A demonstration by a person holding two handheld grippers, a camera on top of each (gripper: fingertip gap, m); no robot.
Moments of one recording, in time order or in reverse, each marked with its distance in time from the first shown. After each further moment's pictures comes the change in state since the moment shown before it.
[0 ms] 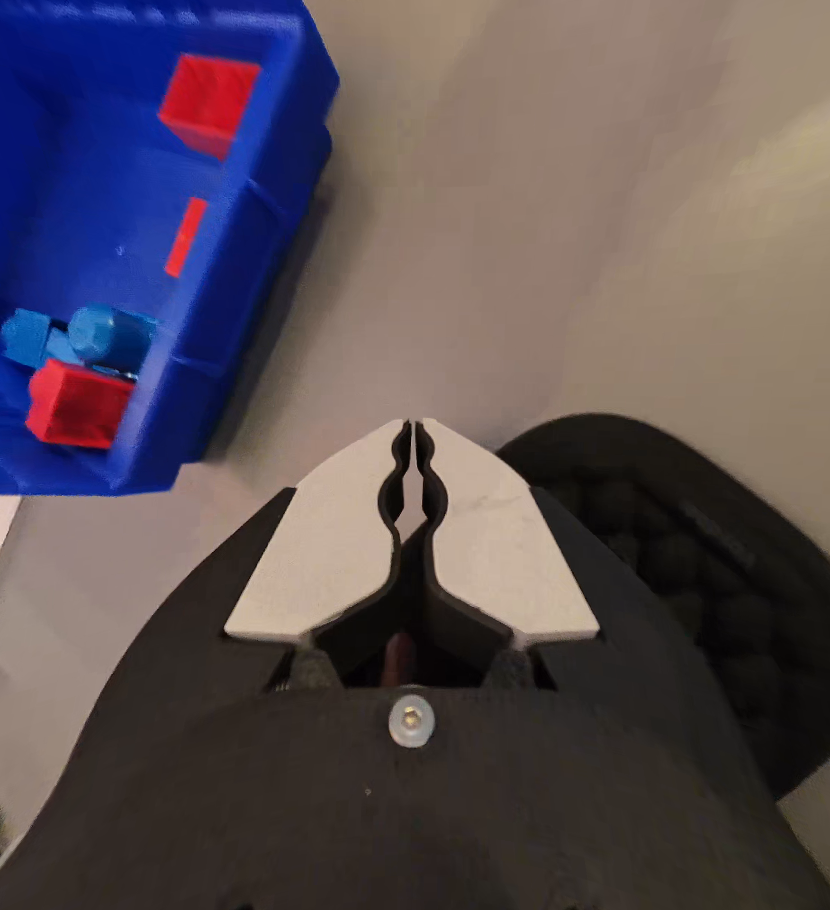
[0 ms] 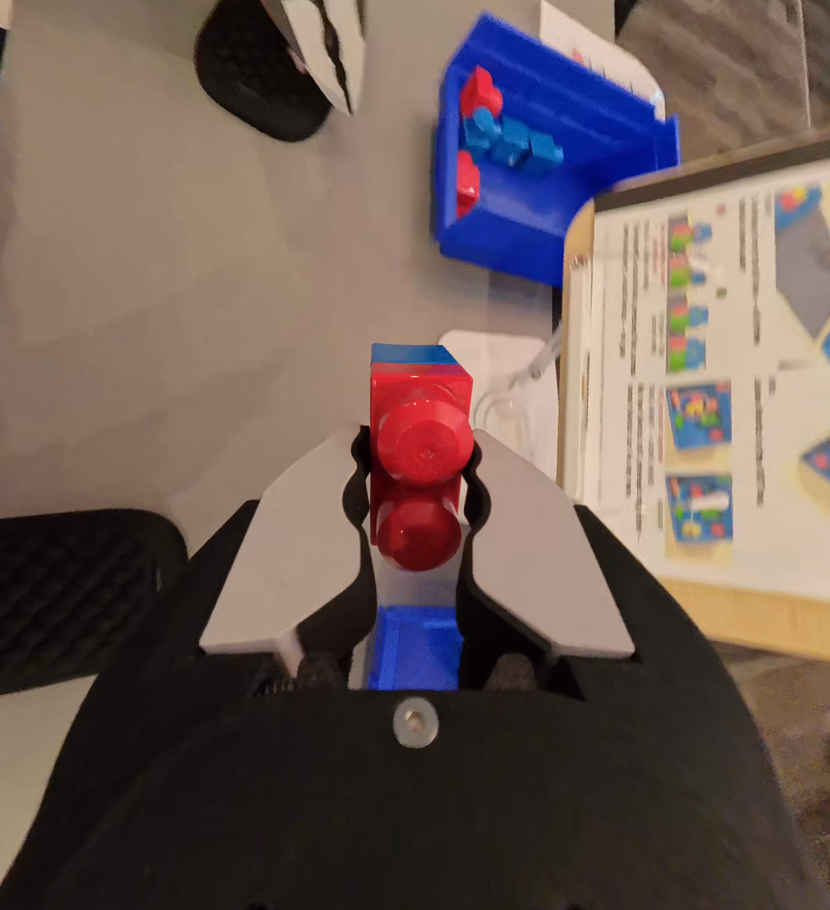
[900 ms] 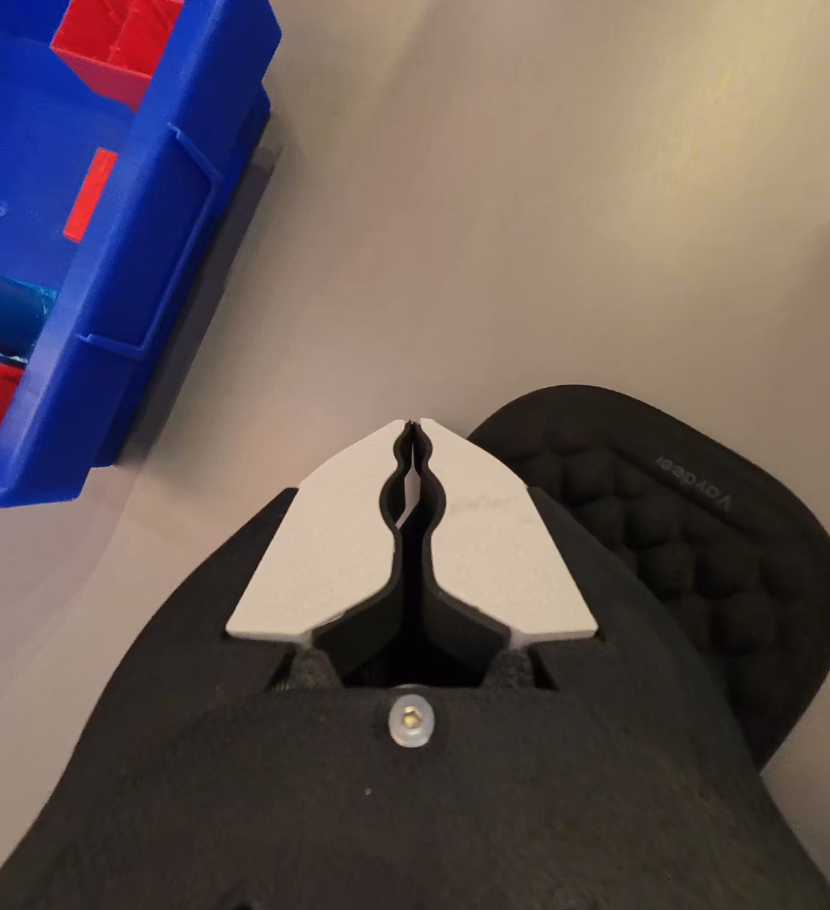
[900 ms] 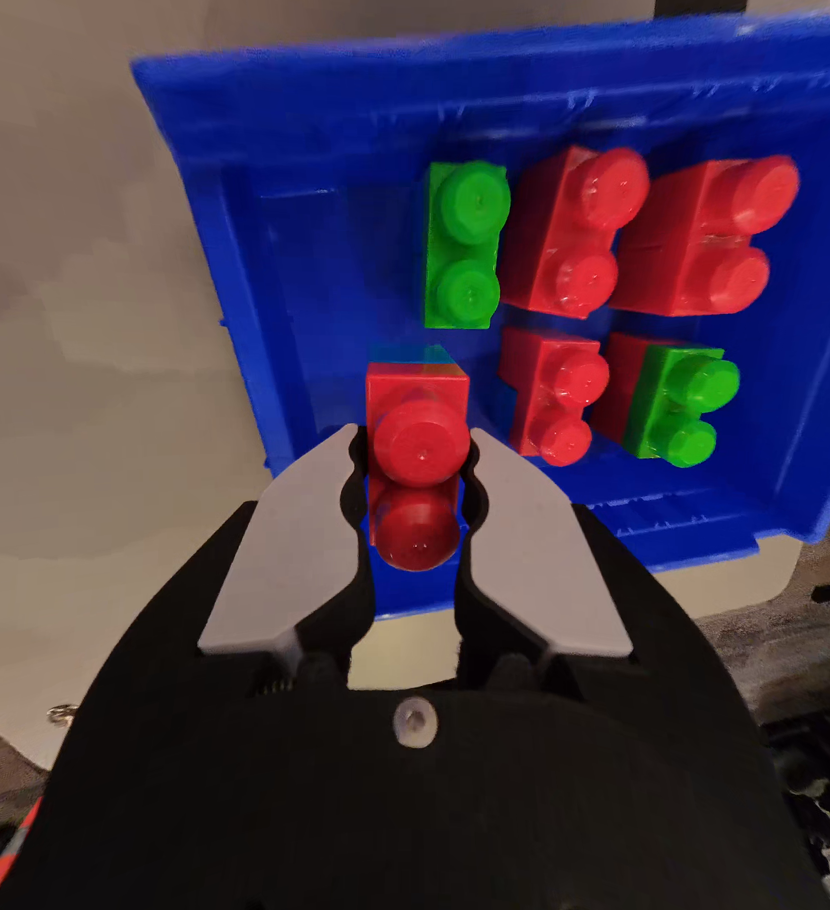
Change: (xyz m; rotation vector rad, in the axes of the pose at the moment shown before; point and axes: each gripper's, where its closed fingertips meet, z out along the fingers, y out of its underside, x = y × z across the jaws) left arm 0.015 0.006 0.006 0.011 0.147 -0.071; right arm 0.052 0.304 -0.016 -0.603 -0.131 0.305
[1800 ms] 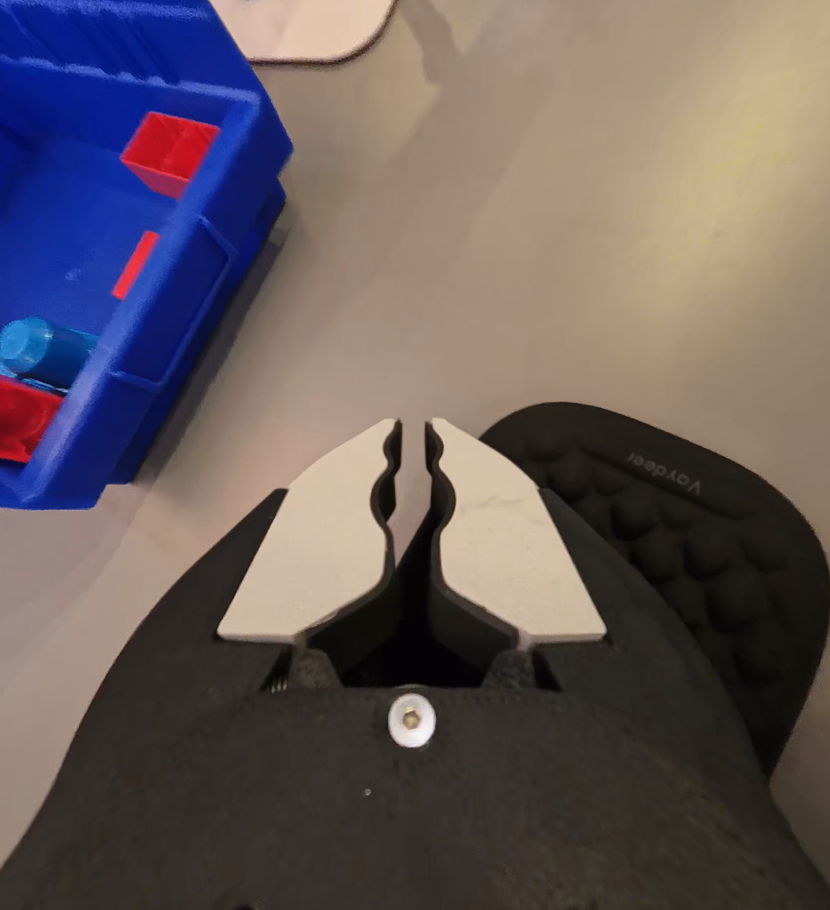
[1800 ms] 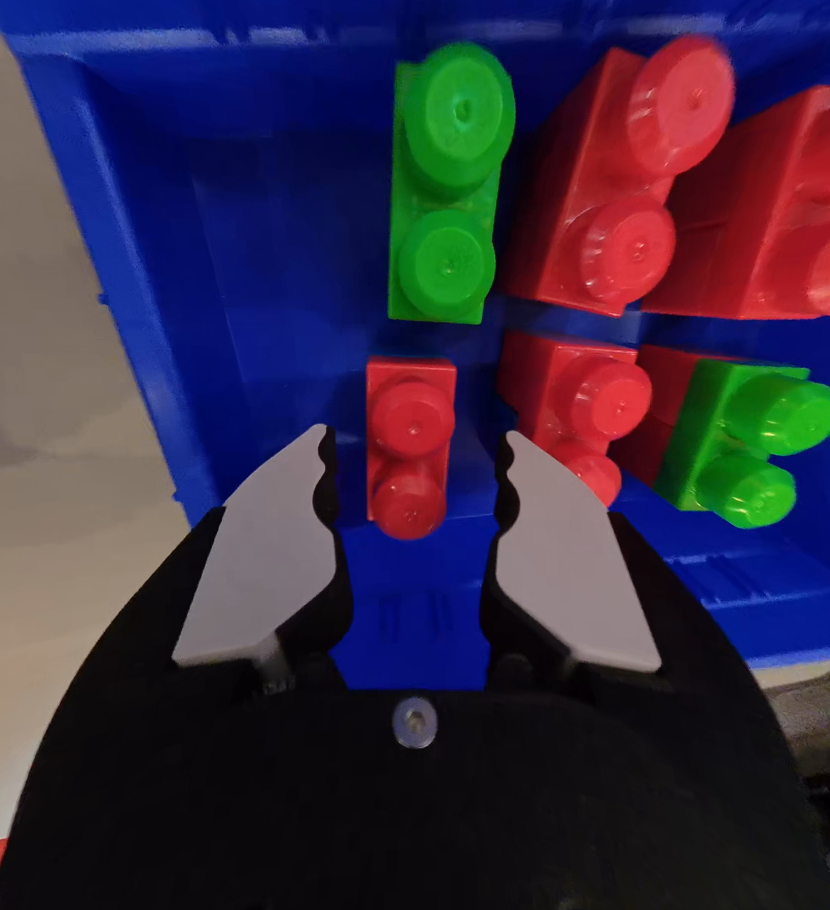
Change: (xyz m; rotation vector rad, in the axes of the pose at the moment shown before) left arm 0.013 -0.019 -0.013 0.126 -0.061 -0.001; right arm 0.015 0.017 0.056 0.041 -0.040 -0.031
